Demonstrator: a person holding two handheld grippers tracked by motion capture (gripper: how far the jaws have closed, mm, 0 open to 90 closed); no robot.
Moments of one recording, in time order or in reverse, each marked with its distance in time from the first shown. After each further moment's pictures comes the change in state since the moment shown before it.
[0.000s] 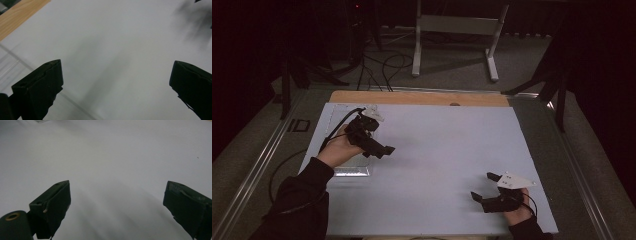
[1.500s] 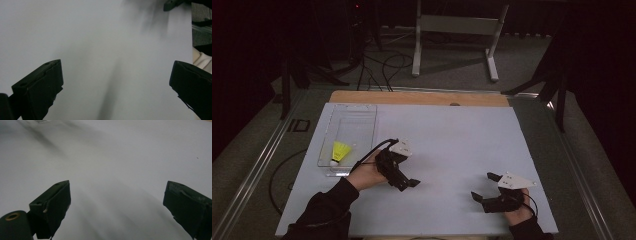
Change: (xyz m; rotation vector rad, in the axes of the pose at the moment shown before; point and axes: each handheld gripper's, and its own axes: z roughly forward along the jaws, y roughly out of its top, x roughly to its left) left arm -0.062 -0.024 0.072 -0.044 -0.221 0.208; right arm 0.000 0.000 -0.001 -0.002 0.001 -0.003
